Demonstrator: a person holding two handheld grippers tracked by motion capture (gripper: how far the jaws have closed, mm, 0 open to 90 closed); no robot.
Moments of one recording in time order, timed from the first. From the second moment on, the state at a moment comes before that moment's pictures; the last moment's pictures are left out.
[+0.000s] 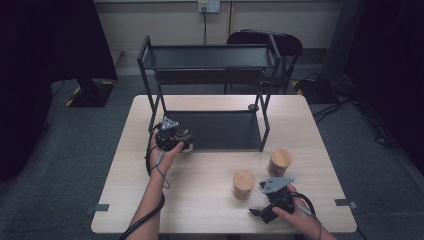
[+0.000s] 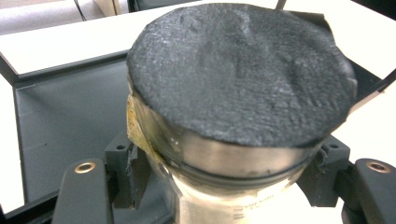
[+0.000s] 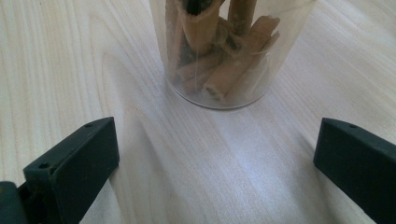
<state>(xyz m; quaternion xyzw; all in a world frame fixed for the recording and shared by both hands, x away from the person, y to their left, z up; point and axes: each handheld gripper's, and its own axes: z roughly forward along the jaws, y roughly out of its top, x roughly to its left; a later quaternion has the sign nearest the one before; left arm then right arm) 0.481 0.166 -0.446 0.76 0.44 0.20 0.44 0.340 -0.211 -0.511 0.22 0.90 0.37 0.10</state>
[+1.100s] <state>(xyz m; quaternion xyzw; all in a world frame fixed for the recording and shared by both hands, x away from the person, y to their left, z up) 0.507 0.162 -0.443 0.74 0.46 0.22 0.43 0.340 -0.211 -0.511 0.22 0.90 0.37 0.10</state>
